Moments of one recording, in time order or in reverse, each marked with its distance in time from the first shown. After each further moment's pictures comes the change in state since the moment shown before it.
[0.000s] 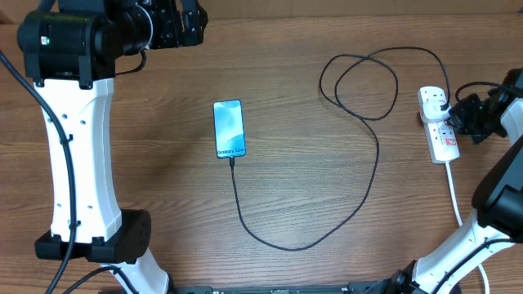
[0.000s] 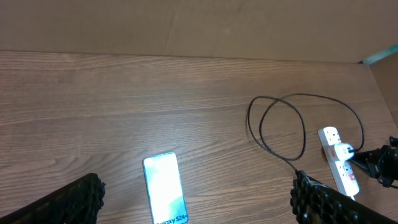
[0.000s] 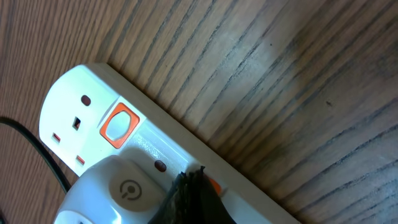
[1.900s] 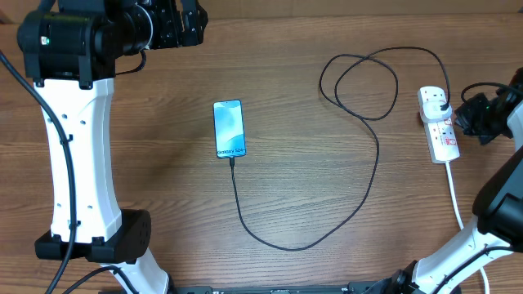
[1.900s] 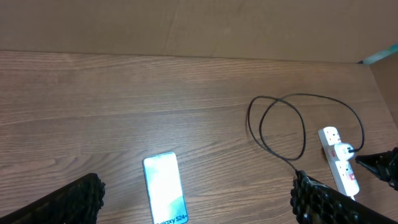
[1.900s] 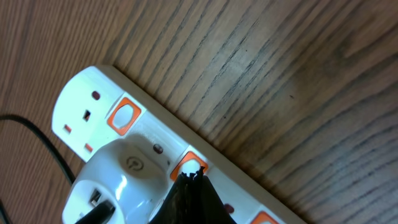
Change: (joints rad) left arm 0.000 0.000 0.000 0.000 0.000 0.000; right arm -0.018 -0.059 -0.008 -0.014 0.032 -0.018
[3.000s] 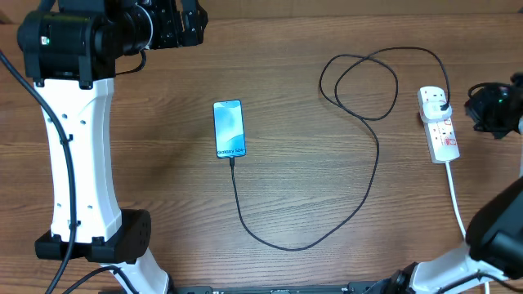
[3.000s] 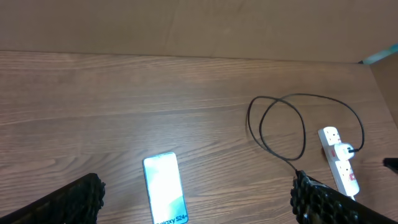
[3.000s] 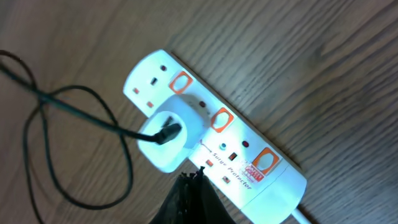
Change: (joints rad) left arm 0.000 0.000 0.000 0.000 0.000 0.000; right arm 0.021 -0.208 0.000 -0.120 0.013 -0.053
